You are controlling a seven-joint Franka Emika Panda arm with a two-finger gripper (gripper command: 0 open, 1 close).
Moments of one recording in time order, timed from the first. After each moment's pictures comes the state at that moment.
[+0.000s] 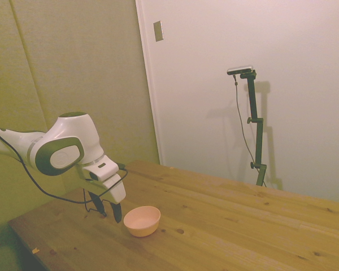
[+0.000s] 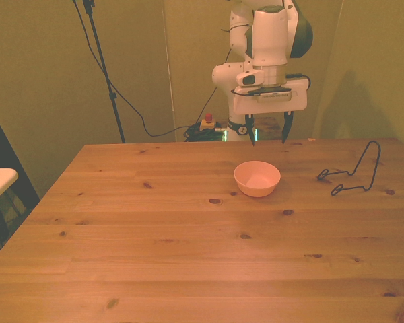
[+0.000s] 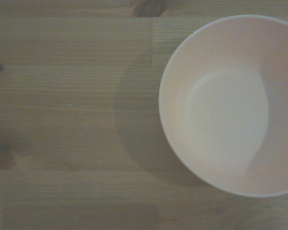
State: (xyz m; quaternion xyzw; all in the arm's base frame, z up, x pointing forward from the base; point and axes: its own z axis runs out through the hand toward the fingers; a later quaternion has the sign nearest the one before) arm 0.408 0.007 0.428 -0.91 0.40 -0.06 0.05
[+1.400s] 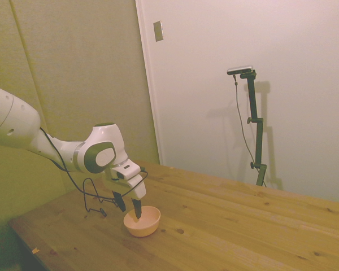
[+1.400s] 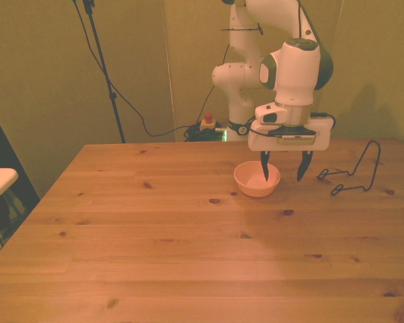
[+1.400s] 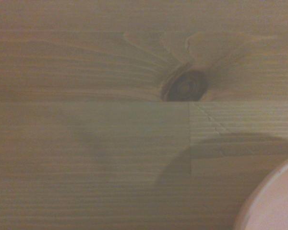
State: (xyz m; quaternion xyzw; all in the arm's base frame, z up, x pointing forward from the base) arm 0.517 0.039 0.374 -0.91 0.41 -0.06 0.01
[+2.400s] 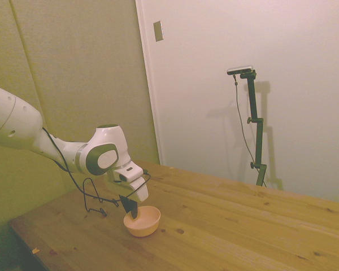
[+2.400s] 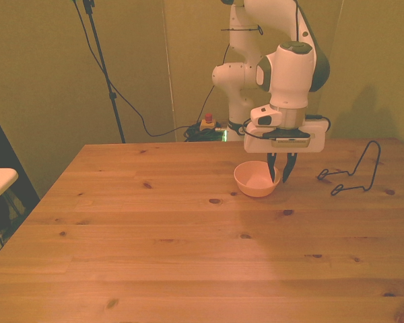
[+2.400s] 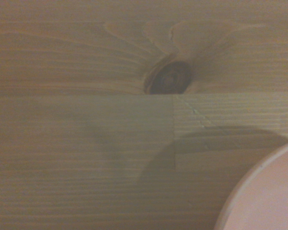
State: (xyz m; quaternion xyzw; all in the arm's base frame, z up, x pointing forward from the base) arm 0.517 0.027 0.370 -0.91 0.42 -0.05 0.02
